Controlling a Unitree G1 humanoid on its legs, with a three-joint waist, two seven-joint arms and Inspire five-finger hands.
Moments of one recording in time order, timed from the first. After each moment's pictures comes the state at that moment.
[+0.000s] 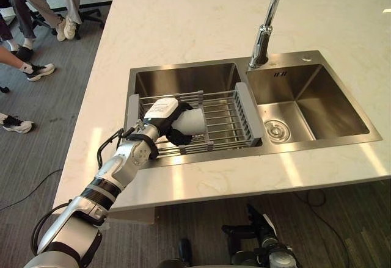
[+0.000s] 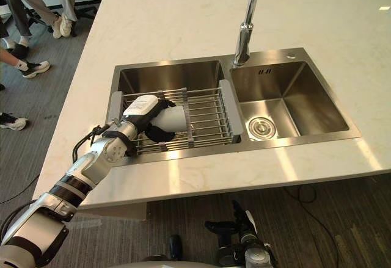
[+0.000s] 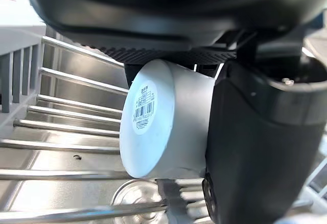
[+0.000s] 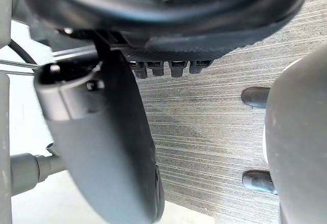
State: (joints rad) left arm -0.55 0.55 -0.44 0.30 0.51 -0.06 0.00; right arm 0.18 -0.10 0.05 0.70 -0.02 -0.06 0.00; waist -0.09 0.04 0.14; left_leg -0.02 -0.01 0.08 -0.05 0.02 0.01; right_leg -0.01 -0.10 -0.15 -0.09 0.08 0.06
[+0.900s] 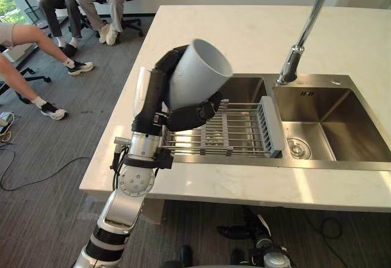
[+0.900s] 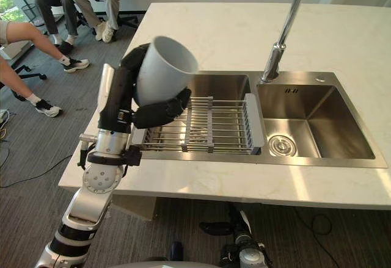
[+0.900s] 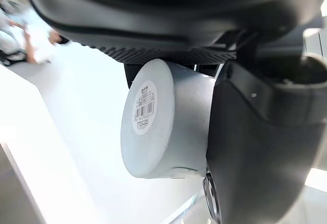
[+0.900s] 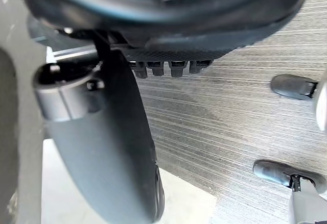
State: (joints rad) left arm -0.10 0.27 -0.17 -0.42 0.12 -0.18 0.27; right arm 0.17 -0.07 0.11 0.70 0.01 -0.06 -0.04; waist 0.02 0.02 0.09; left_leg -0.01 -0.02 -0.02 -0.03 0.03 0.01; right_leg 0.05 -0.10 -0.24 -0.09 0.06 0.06
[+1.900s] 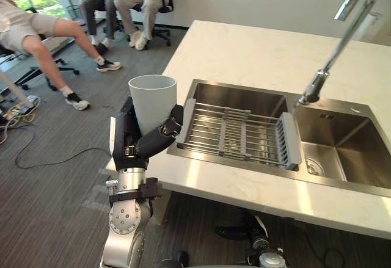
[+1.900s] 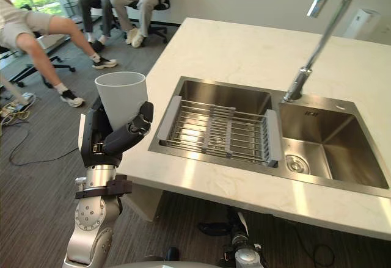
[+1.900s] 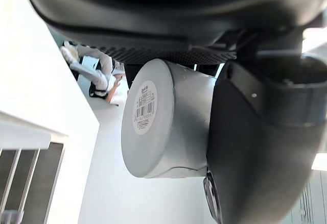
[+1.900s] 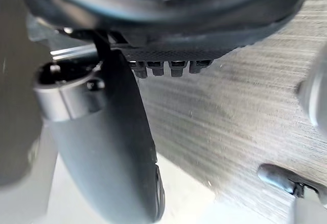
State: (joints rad) left arm 0.19 0.11 -0.14 -0.44 -0.18 -0.20 0.24; right arm 0.15 -0.05 0.14 0.72 0.01 -0.05 -0.07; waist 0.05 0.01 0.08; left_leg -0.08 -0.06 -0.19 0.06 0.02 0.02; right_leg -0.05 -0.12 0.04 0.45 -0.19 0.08
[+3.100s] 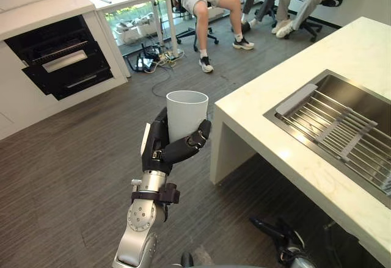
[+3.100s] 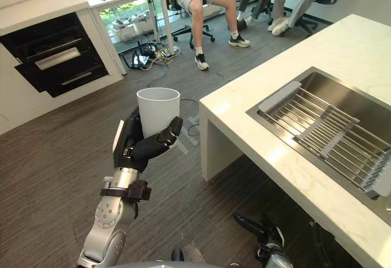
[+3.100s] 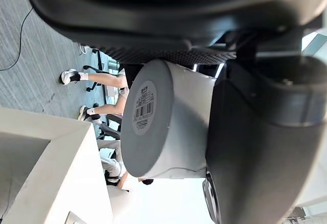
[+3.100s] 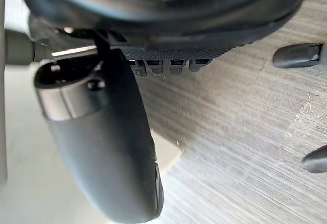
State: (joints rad) left arm 0.17 0.09 -0.26 -0.32 -0.23 -0.18 0.10; right arm 0.10 -0.18 -0.32 1.01 0.40 -0.09 0.08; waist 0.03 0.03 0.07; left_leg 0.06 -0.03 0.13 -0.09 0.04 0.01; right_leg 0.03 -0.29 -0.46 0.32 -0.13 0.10
